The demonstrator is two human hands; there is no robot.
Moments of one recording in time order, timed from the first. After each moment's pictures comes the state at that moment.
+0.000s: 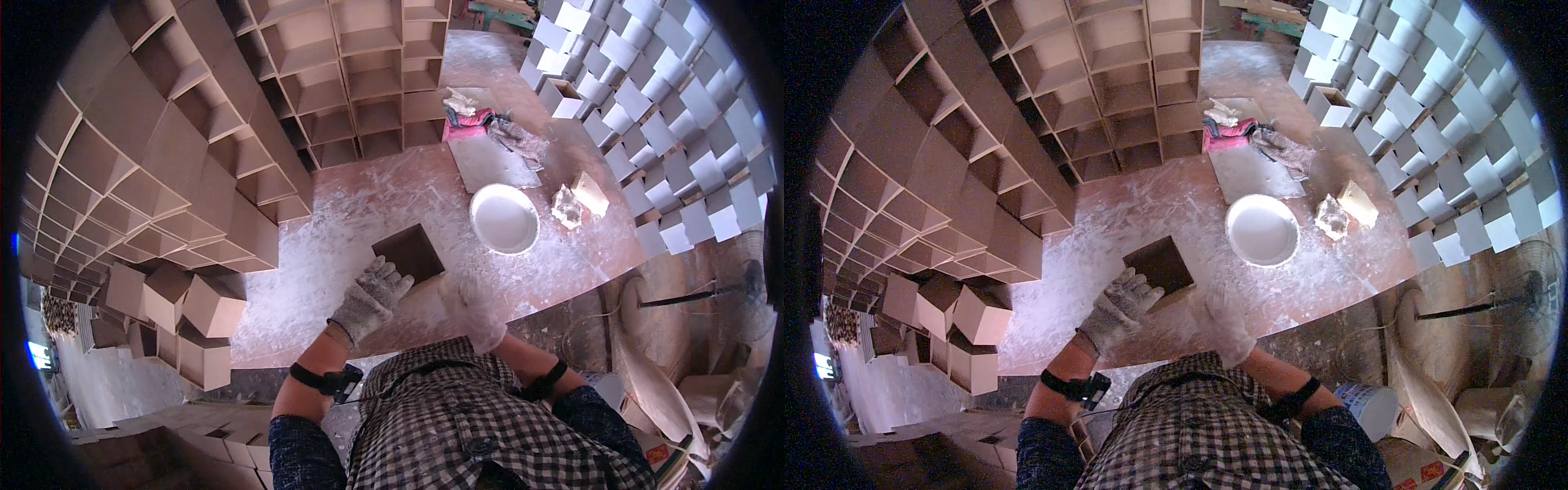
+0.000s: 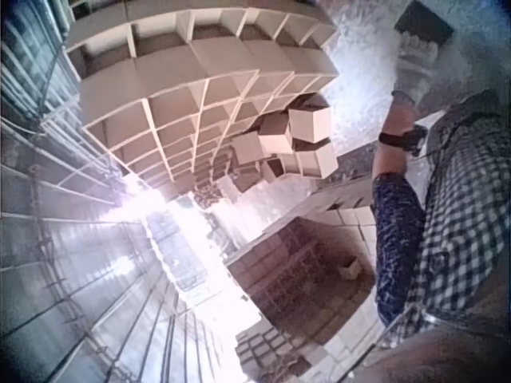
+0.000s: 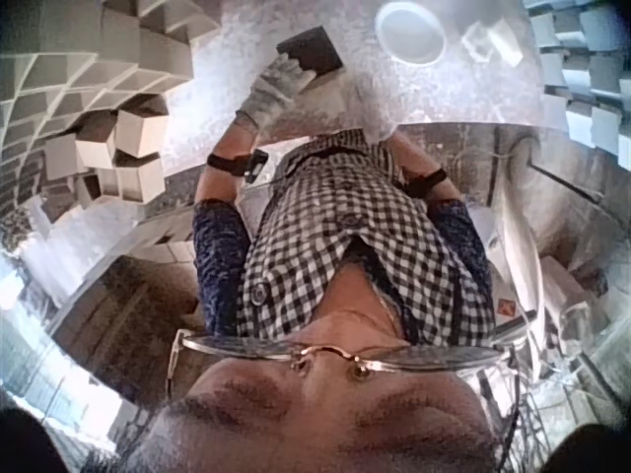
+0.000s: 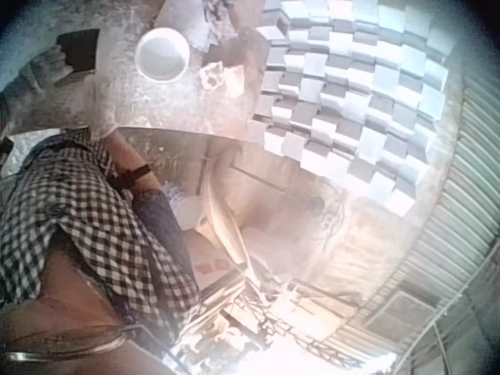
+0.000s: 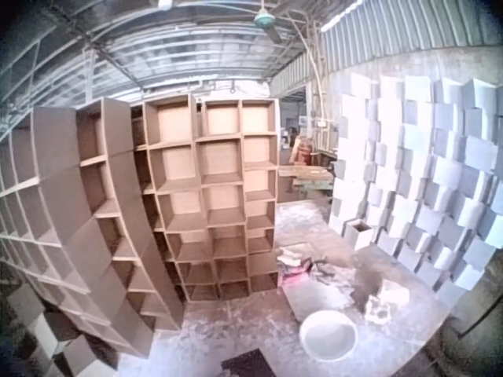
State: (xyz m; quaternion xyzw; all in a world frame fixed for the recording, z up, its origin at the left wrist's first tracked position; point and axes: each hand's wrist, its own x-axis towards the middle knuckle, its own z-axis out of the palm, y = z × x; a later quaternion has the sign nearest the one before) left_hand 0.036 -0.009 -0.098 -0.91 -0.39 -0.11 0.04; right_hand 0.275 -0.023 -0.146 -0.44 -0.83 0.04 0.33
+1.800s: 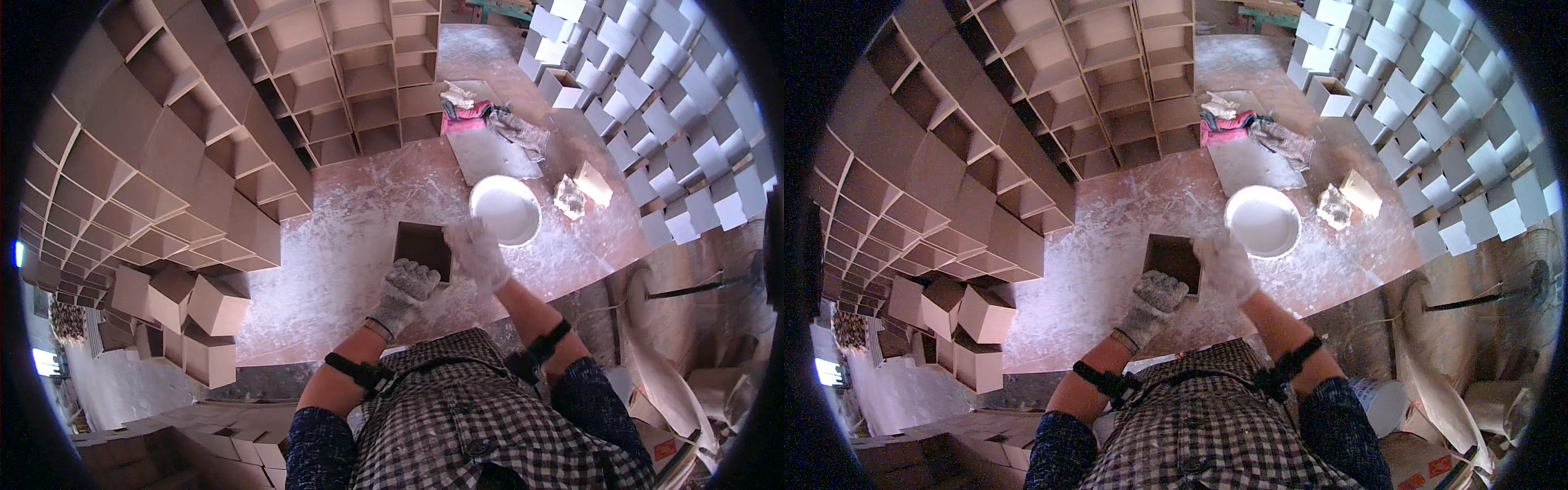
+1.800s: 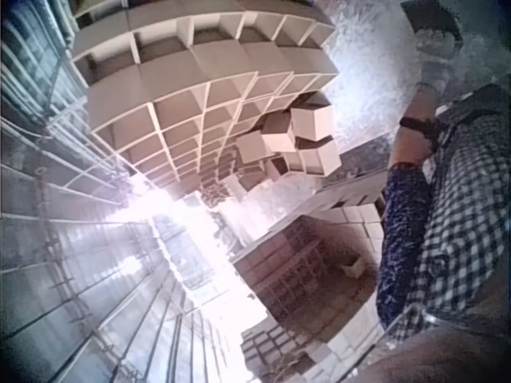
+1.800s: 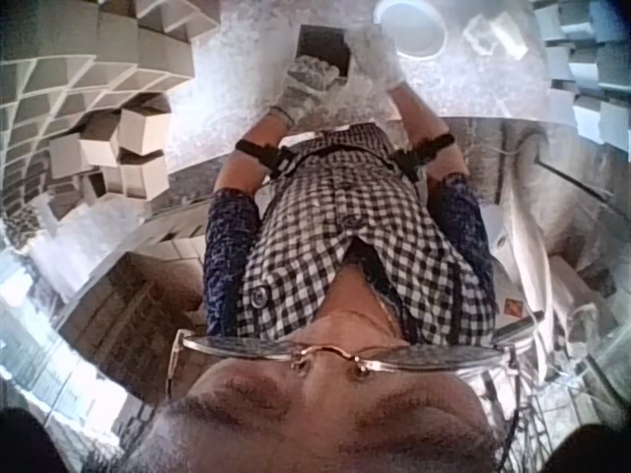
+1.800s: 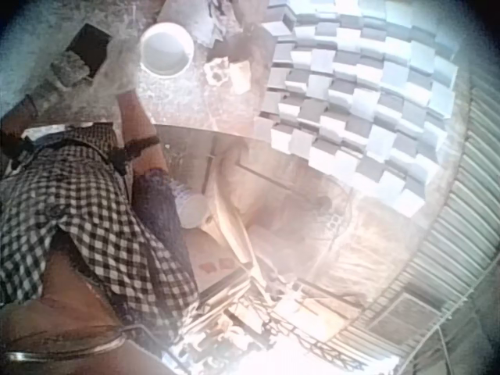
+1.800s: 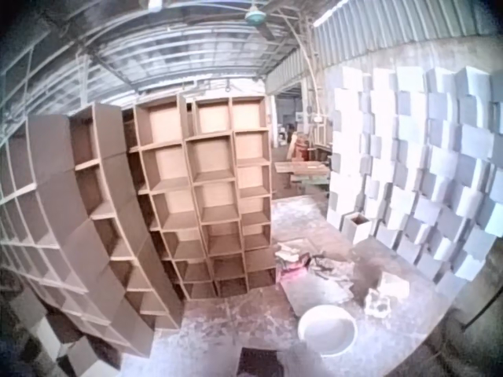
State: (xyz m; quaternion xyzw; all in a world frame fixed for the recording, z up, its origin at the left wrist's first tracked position) left_hand 0.089 -0.010 -0.119 -0.88 -0.44 -0.19 0.02; right_hand 0.257 0.049 -0.046 -0.62 -0.58 0.49 0.20
